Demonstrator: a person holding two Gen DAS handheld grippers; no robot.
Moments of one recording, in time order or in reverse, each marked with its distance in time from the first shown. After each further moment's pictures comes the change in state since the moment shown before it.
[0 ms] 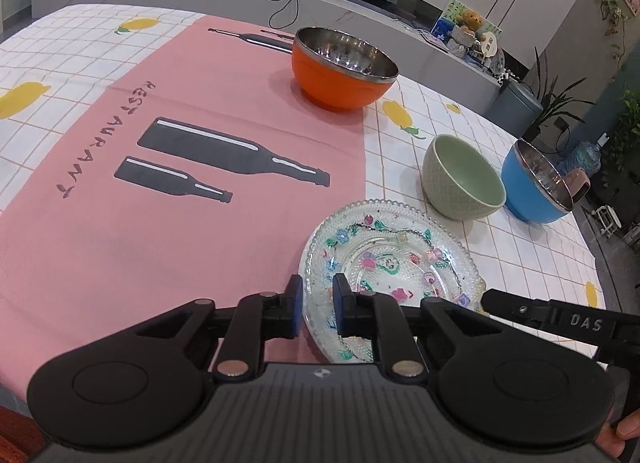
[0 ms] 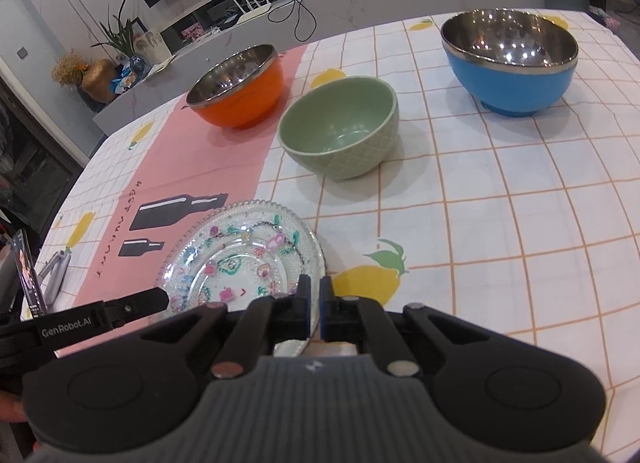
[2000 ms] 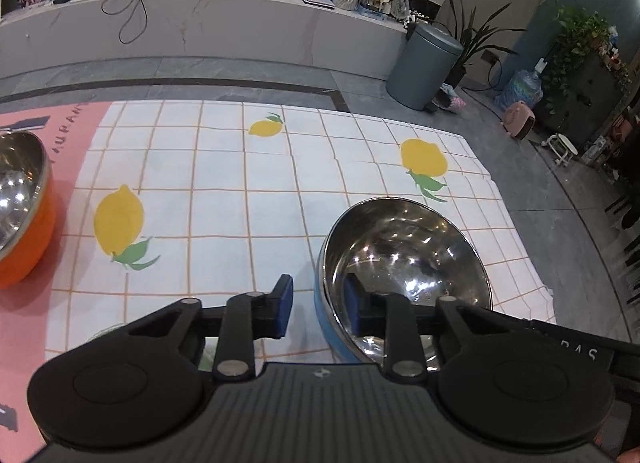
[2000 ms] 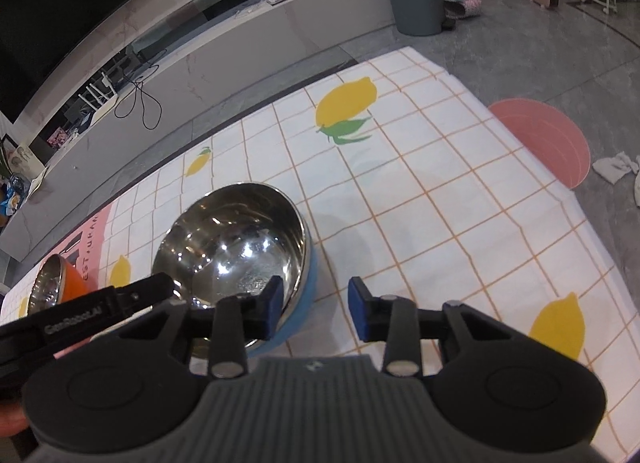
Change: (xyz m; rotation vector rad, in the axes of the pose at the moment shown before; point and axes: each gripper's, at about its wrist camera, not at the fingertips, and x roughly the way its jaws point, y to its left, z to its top) left arm 0.168 -0.235 0.122 0.253 0.108 -0.161; right arm -0.020 -0.179 0.153 0.305 -0.105 -0.279
